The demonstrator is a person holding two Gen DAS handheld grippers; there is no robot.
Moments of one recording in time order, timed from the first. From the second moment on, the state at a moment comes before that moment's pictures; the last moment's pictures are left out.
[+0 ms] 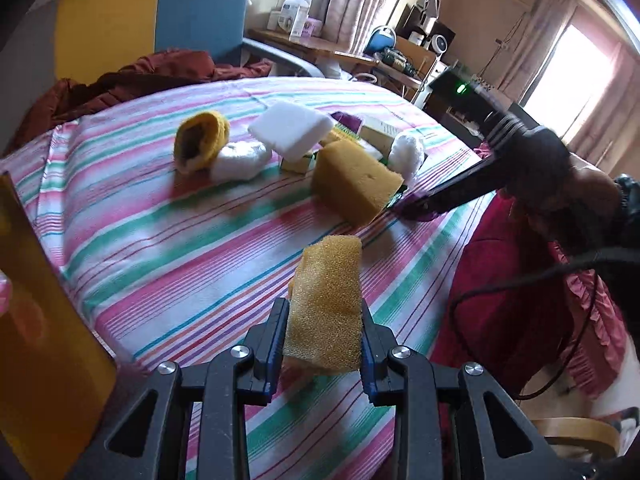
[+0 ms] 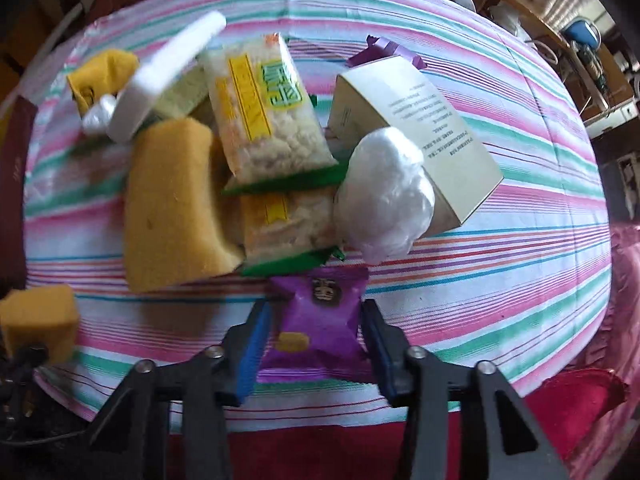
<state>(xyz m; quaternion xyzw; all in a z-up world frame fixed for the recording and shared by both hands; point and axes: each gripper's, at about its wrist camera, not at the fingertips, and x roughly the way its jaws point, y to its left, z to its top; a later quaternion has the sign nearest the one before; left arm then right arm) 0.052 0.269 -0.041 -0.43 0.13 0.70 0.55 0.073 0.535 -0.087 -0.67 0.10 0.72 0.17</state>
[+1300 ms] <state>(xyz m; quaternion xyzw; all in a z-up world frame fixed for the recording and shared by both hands) -0.005 -0.005 -0.011 -0.41 -0.01 0.87 0.27 -0.070 0.232 -0.006 -0.50 0.04 0.86 -0.12</state>
